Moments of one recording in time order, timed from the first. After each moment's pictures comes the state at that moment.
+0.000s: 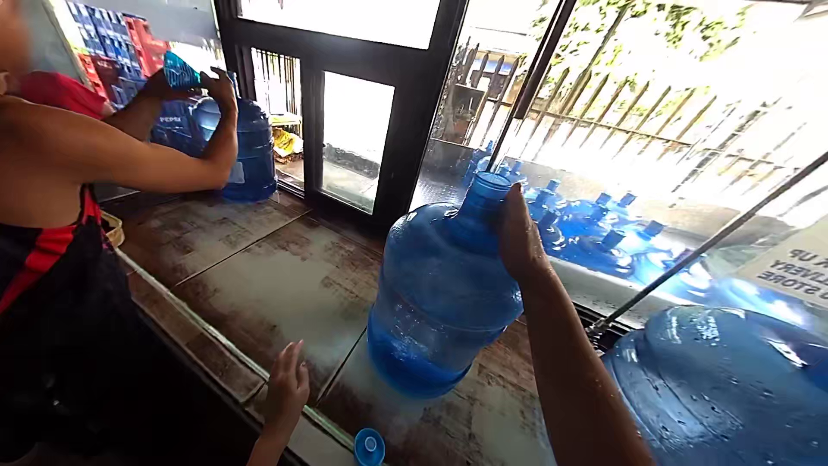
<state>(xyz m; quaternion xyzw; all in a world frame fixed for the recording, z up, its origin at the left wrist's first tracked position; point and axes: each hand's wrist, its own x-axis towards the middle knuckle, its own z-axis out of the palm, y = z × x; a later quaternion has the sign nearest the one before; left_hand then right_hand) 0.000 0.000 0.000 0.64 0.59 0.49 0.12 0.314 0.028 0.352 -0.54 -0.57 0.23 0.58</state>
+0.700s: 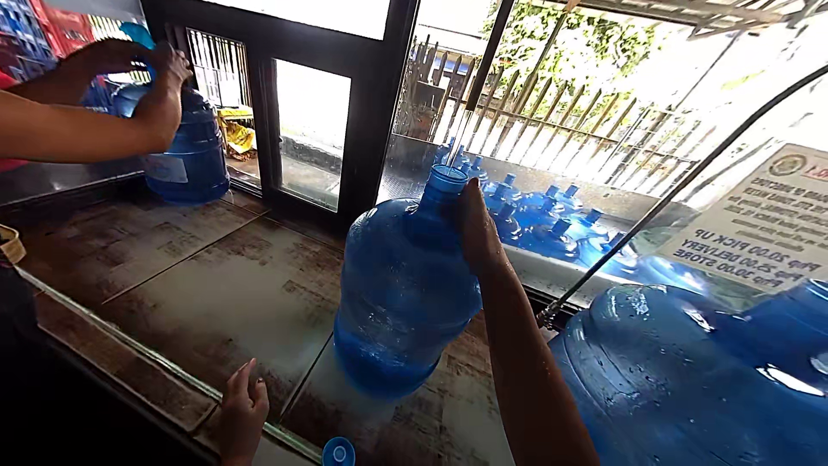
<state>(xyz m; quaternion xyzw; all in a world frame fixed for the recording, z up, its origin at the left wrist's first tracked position) 0.003 0.000 -0.017 0.59 0.62 0.50 0.13 0.318 0.022 0.348 -0.56 -0.59 0.21 0.55</state>
